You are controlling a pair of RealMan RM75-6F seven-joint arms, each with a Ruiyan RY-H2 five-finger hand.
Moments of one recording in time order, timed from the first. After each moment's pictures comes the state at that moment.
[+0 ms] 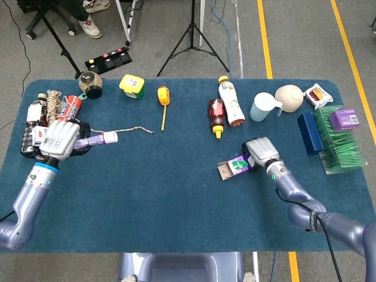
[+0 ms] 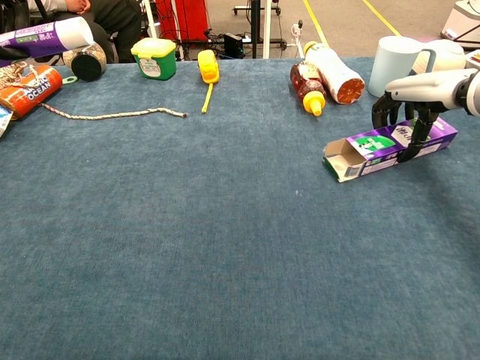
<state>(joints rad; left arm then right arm) -0.63 -1.15 -0.20 -1.59 1.19 1.07 0.22 0.85 -1.44 0.12 -1.17 -1.05 0.63 -0.19</state>
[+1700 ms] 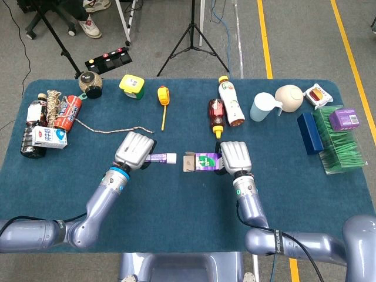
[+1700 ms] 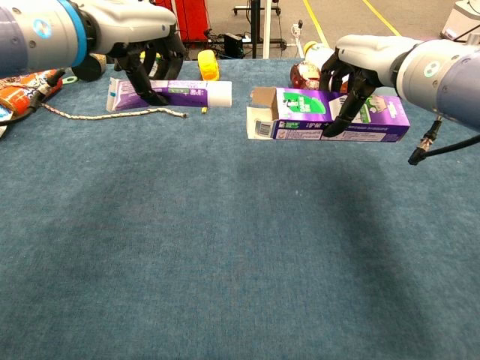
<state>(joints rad) -1.02 -1.41 -0.24 -1.82 0.60 1.10 0.92 0.92 -1.57 0.29 -1.70 -0.54 1.26 -0.73</state>
